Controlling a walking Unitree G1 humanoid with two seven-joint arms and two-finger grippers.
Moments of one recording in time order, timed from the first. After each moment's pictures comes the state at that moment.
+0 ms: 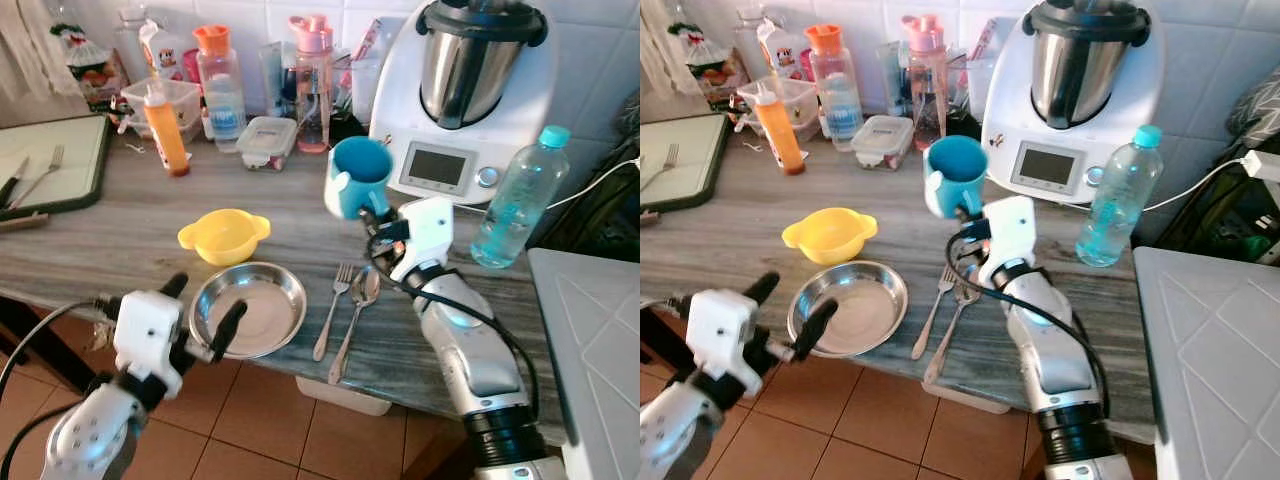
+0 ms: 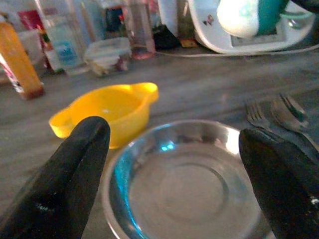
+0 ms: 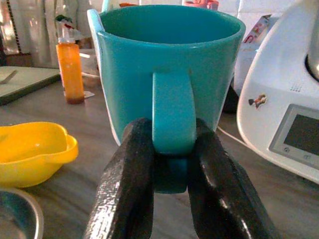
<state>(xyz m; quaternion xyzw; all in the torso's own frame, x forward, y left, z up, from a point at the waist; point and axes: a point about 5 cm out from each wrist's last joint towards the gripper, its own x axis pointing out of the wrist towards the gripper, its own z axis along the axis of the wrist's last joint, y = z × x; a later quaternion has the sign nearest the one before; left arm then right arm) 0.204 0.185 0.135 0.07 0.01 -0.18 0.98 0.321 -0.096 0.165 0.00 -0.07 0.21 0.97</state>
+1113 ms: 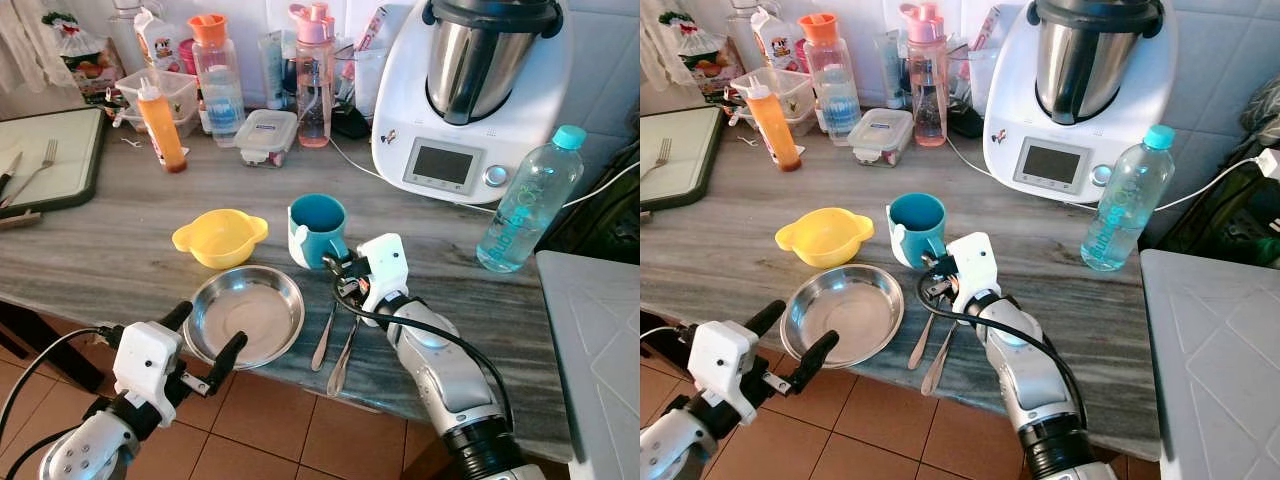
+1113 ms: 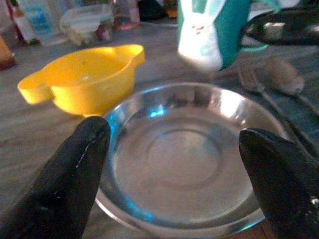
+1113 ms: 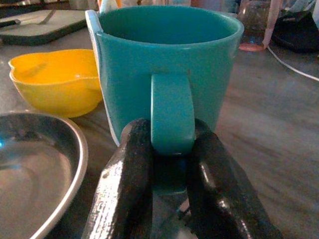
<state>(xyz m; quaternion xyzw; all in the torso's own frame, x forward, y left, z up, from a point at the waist) 0.194 0.194 0.108 0.06 0.04 -0.21 0.97 0.310 -0.069 0.119 0.00 0.03 0.29 0.96</state>
